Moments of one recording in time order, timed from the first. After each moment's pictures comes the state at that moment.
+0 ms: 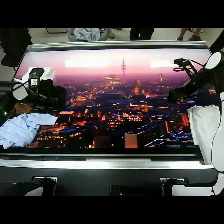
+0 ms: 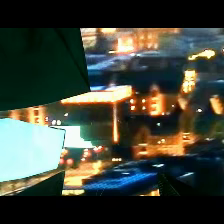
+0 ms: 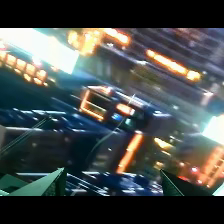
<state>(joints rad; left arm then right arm) -0.12 -1.23 1.25 1.60 -1.23 -1.66 -0.14 -1.57 1.73 -1.39 1.62 1.05</state>
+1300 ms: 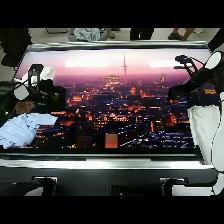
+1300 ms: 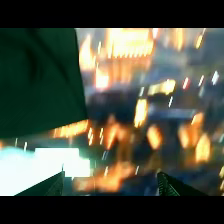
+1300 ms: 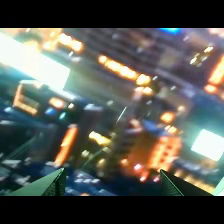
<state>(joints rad) -0.13 -1.24 1.25 1.60 -1.08 -1.66 -0.14 -1.57 1.73 -1.39 1.51 1.05</state>
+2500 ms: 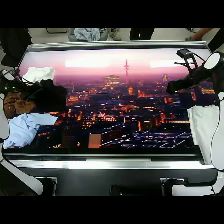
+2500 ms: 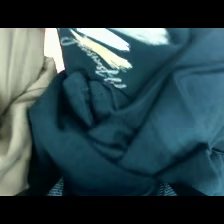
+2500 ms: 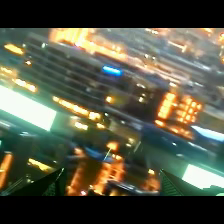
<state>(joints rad) 0.32 -2.00 1.96 1.35 -1.28 -1.74 -0.14 -1.59 1.73 -1.37 1.36 1.05</state>
